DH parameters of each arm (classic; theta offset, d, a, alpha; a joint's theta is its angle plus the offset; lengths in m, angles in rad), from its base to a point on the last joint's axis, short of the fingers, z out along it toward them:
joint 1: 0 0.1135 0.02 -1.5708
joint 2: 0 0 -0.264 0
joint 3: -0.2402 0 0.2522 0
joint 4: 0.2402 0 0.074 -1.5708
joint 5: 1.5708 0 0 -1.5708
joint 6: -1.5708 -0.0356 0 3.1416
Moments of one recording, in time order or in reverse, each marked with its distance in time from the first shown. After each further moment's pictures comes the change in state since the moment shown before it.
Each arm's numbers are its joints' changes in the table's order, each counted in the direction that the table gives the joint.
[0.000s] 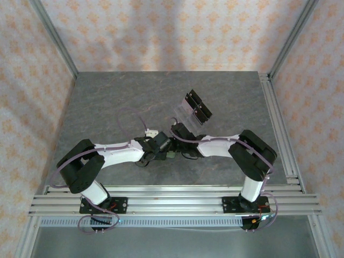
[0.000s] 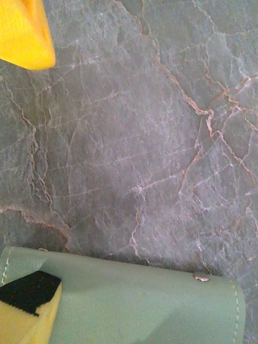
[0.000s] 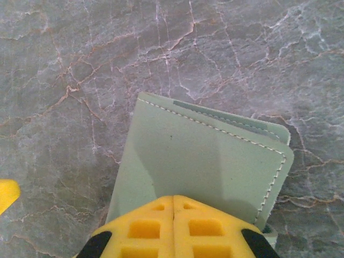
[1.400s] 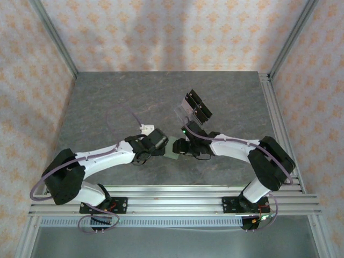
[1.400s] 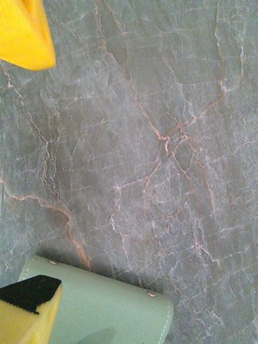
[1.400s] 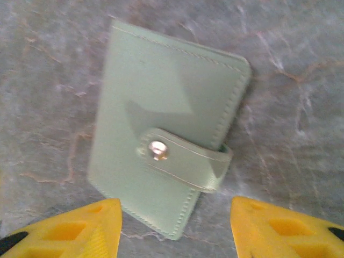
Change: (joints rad) left arm -0.006 -0.175 -0.019 0.075 -0.046 0.039; right arm -0.100 -0.201 0.047 0.297 -0.158 -0.045
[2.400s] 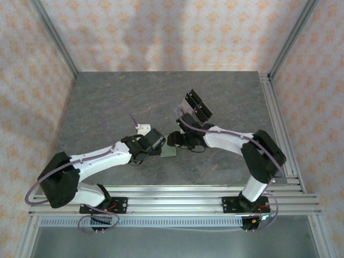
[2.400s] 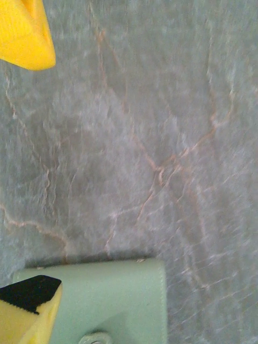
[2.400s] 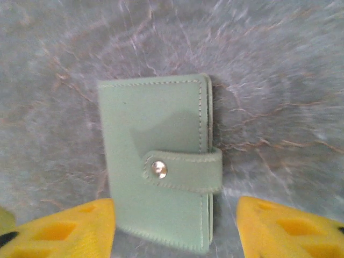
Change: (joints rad) left arm 0.029 -0.068 0.006 0.067 -0.062 -0.002; right arm -0.021 0.053 -0.180 0.088 0.017 0.045
